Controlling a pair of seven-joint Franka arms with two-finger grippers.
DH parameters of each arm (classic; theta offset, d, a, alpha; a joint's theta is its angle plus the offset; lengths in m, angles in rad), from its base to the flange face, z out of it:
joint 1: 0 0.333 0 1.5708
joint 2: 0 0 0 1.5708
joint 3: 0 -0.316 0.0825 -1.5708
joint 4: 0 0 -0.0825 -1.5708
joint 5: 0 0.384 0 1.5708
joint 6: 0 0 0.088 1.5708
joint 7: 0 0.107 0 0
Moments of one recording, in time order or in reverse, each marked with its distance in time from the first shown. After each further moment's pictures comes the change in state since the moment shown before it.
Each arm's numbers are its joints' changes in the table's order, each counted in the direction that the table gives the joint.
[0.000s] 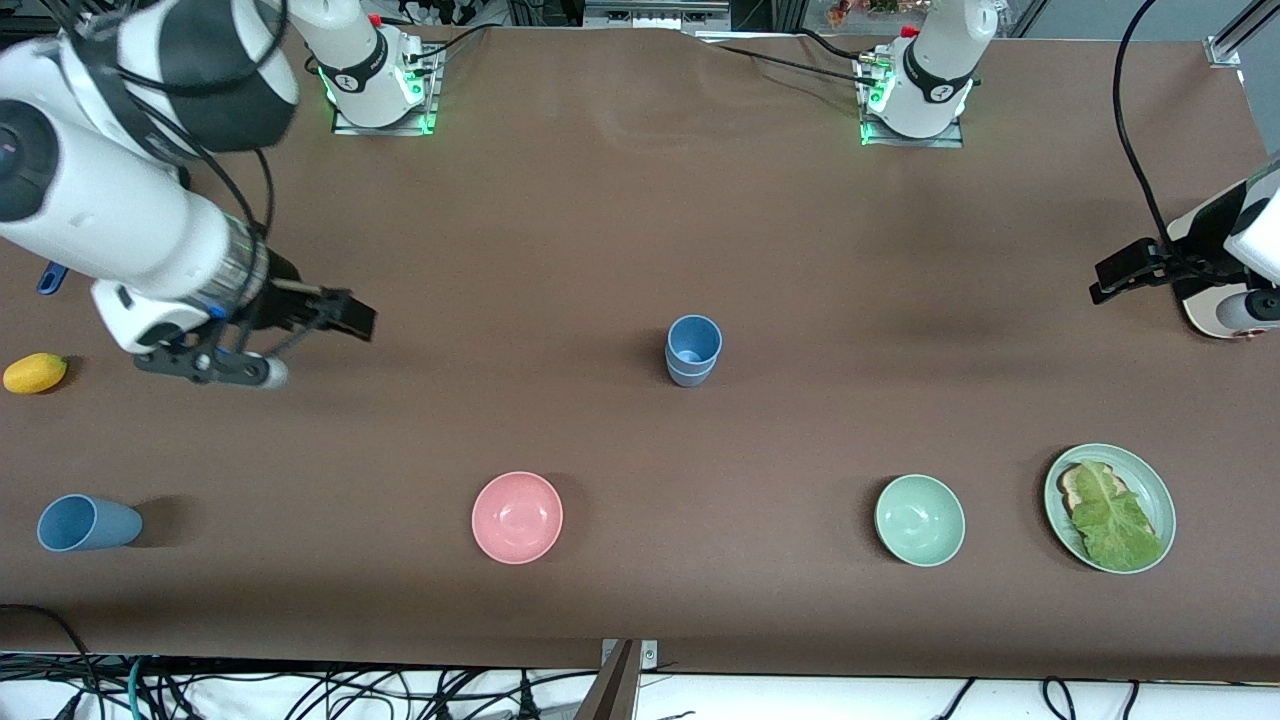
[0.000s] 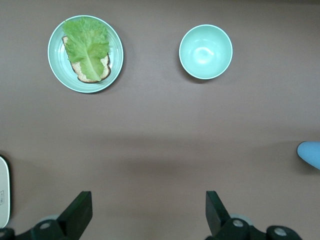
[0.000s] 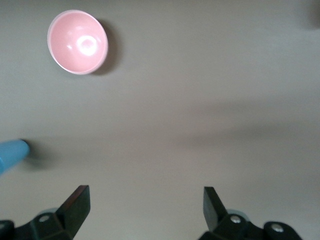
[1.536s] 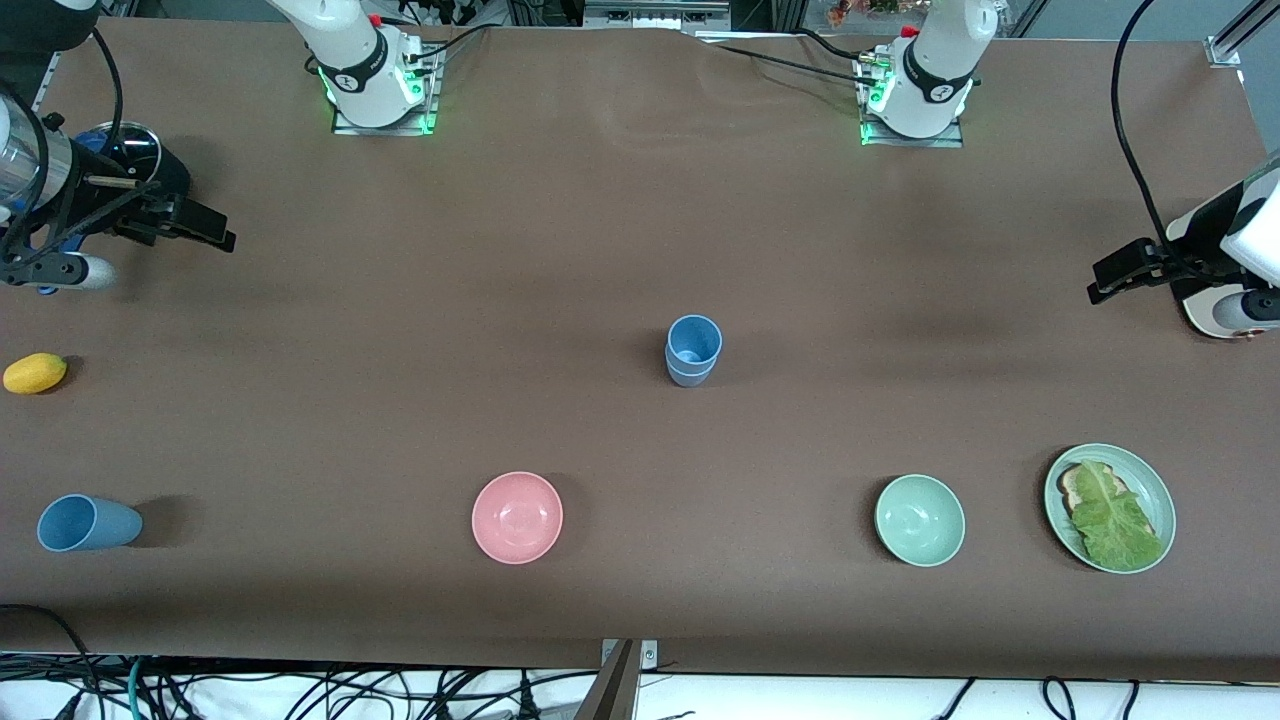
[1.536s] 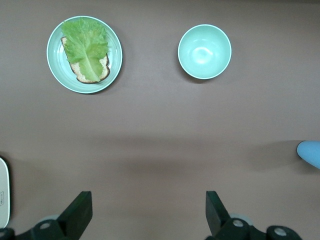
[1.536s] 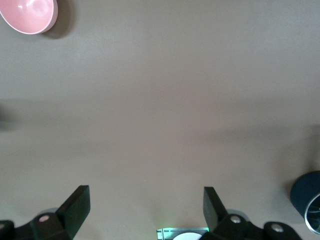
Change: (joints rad) left arm -0.003 0.000 0.000 0.000 0.001 0.000 0.001; right arm -0.133 0.201 0.062 -0.175 0.014 -0.103 -0.227
